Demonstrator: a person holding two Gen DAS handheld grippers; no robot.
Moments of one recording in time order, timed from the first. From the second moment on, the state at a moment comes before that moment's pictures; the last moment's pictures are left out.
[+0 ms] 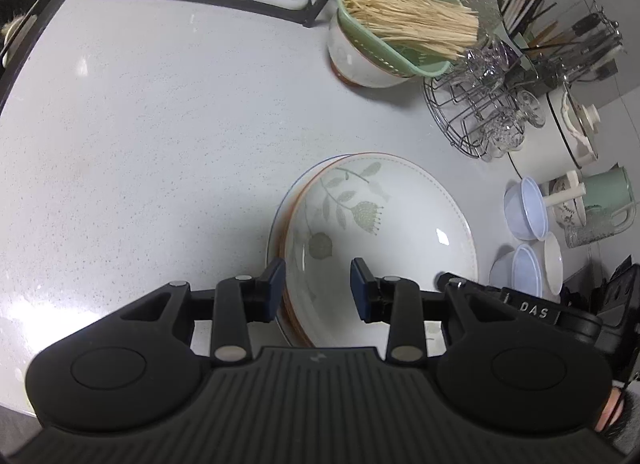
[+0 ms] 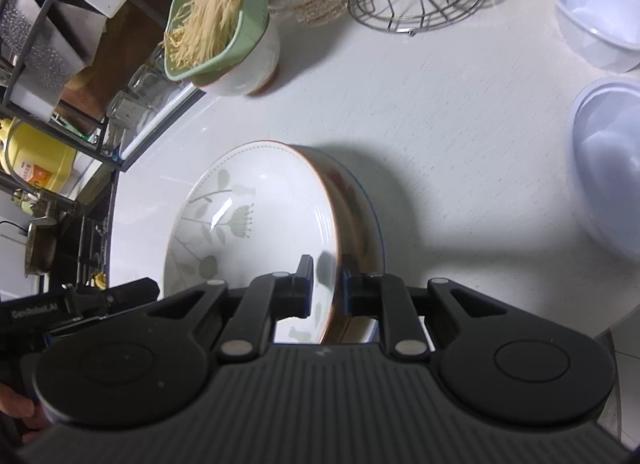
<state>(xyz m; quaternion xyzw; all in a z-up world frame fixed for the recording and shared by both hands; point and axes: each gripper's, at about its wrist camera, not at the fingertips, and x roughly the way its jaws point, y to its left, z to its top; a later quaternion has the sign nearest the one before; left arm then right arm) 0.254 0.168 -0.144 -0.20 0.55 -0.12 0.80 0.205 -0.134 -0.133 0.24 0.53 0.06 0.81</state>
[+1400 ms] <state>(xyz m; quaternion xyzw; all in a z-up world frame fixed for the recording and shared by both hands) 0.191 0.132 -0.021 -0.11 0.41 -0.12 0.90 0.150 -0.108 -0.010 0.09 0.41 0.10 0.90</state>
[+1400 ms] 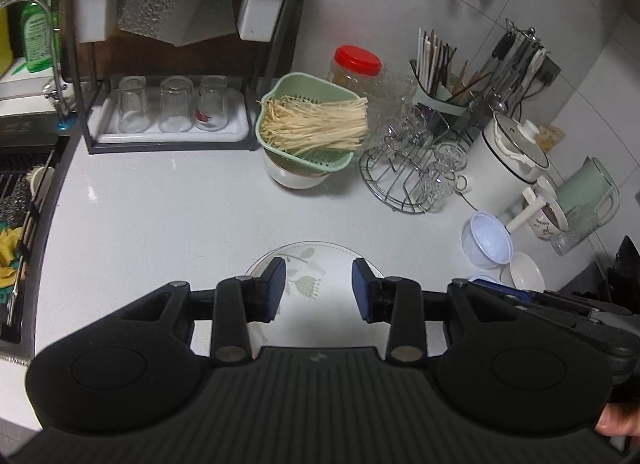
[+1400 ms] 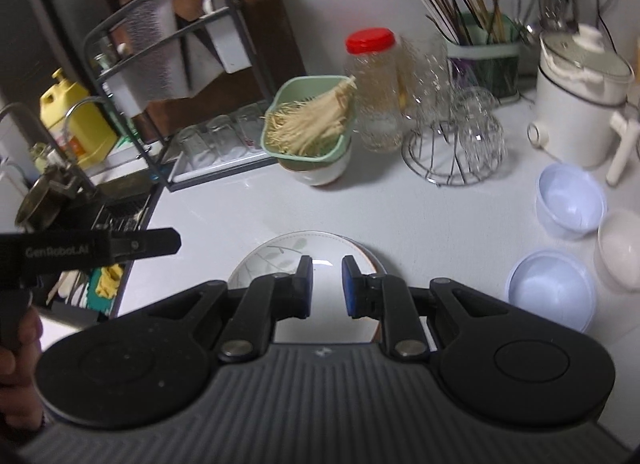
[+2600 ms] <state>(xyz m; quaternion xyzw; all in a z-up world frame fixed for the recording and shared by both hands) 0.179 0.164 -0.030 -0.12 0.38 -0.13 0.91 0.143 -0.080 0.011 0.07 0.37 0.04 0.92</state>
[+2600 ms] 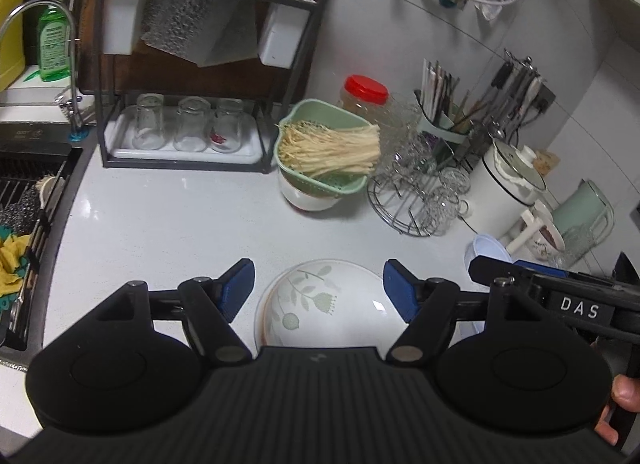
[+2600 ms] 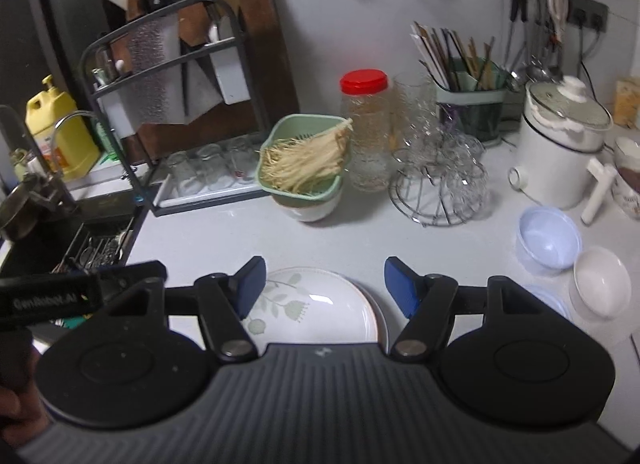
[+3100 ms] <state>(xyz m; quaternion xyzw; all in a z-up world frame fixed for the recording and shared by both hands) 0.186 0.131 -0.051 -0.10 0.39 -0.23 0.89 0.116 -0.103 -0.002 0.10 0.40 -0.07 0.91</state>
